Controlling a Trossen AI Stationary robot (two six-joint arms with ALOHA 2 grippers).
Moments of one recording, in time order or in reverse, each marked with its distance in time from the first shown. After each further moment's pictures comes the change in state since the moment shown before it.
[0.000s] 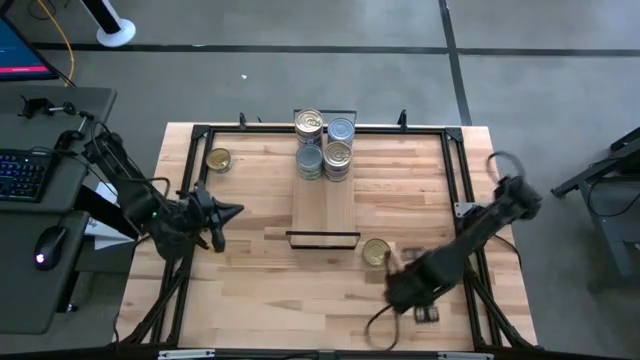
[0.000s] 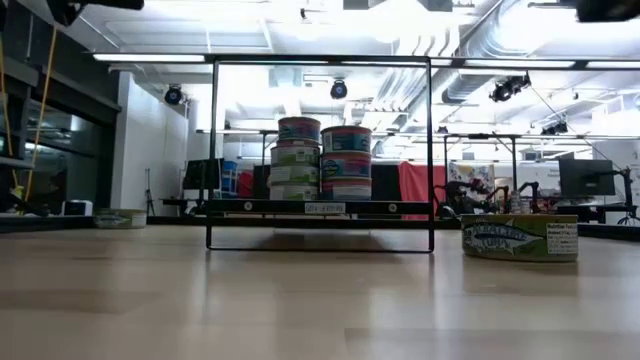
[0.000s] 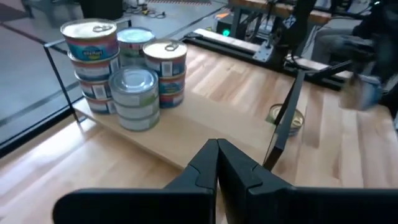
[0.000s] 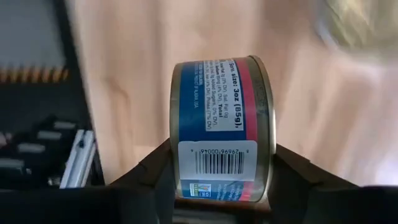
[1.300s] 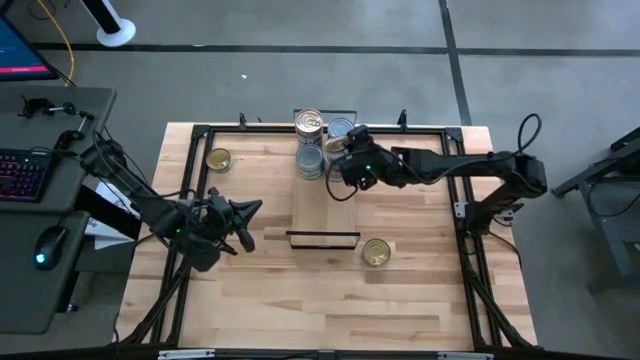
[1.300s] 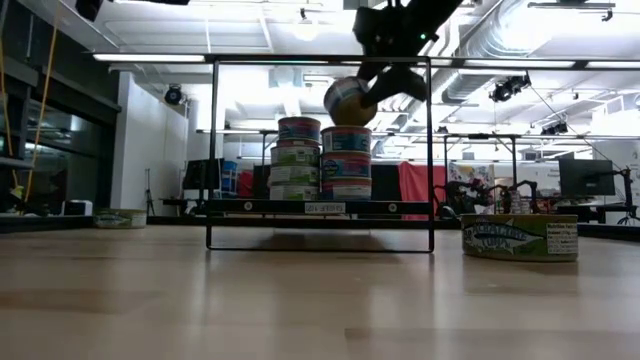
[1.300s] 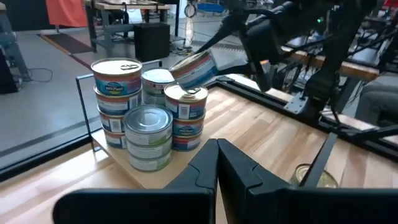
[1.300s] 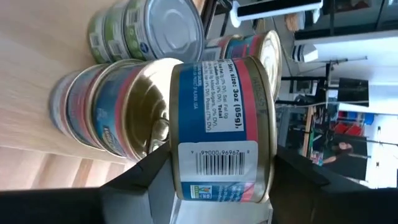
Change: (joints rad) left arm 0.119 0.221 0.000 0.365 -0.193 0.092; right arm -0.788 -0.194 -0.213 0.915 0.734 -1.535
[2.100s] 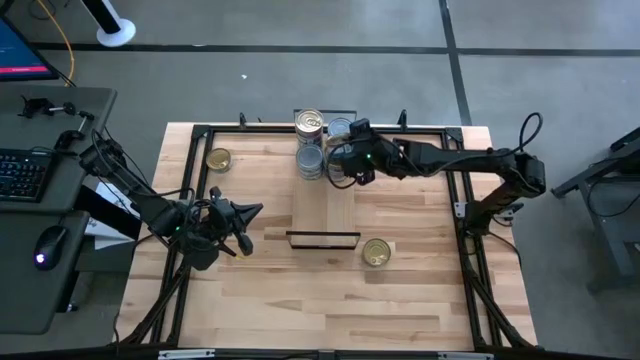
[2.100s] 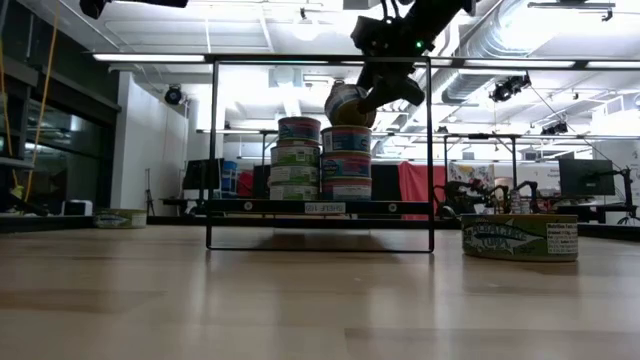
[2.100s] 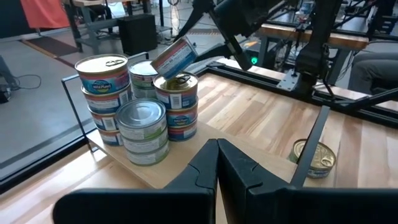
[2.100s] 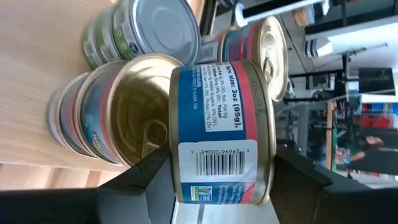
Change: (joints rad) left arm 0.000 -0.017 0.000 -0.019 0.080 0.102; right arm -0.073 0.007 0.000 0.020 -0.102 0.066
